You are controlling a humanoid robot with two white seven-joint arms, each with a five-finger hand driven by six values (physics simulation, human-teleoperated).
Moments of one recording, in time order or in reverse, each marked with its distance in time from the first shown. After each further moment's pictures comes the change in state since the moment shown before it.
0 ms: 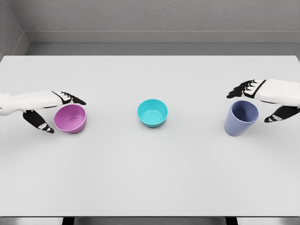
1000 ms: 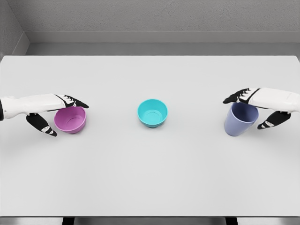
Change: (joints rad) left arm 0.021 -0.013 0.003 0.002 0.001 0.000 0.002; right arm 0.005 0.065 0.094 0.099 -0.039 0.000 -0.034
